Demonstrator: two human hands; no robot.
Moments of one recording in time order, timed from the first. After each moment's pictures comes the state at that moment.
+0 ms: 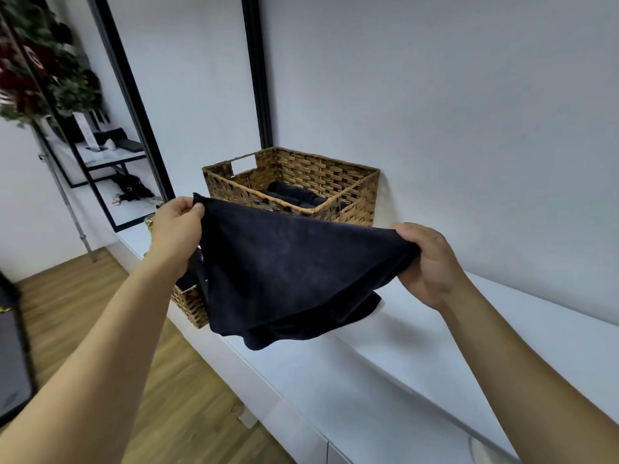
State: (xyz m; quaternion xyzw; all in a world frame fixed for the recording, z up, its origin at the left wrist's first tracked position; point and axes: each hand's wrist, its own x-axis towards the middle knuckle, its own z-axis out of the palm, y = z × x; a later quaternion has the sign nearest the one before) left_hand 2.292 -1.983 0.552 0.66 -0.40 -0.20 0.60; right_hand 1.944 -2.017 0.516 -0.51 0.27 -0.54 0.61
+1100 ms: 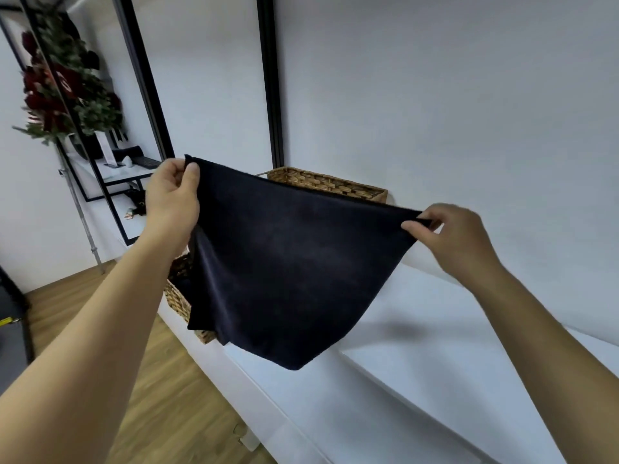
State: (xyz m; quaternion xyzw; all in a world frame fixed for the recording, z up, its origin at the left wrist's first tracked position) left_hand 2.319 -1.985 0.608 0.56 -0.45 -0.09 0.69; right_hand 1.927 -2.033 0.567 -0.73 0.51 -0.45 0.11
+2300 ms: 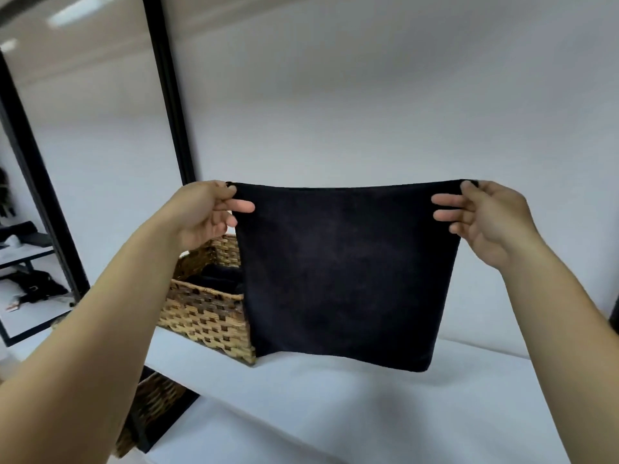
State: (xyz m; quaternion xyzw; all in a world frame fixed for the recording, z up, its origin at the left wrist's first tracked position) left_hand 2.176 -2.039 0.717 0.49 -0.52 -0.44 0.54; right_hand 1.785 -1.999 0.682 -0.43 0.46 -0.70 0.35
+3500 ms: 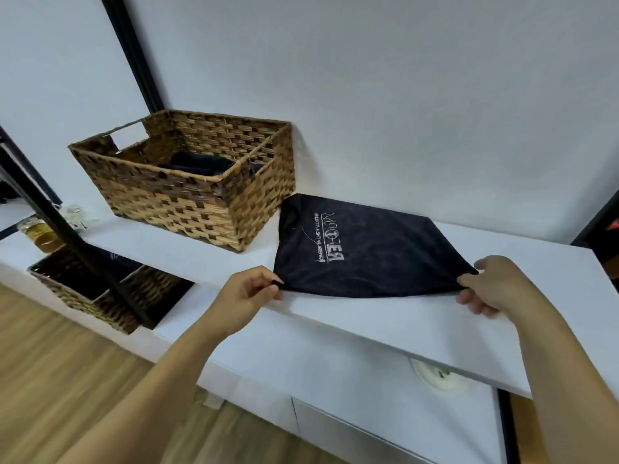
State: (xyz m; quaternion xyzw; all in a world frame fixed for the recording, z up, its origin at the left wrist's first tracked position) left_hand 2.165 -1.990 0.387 0.45 -0.68 -0.45 0.36; right_hand 1.751 -1.942 0.437 -0.37 0.83 -0.25 0.33
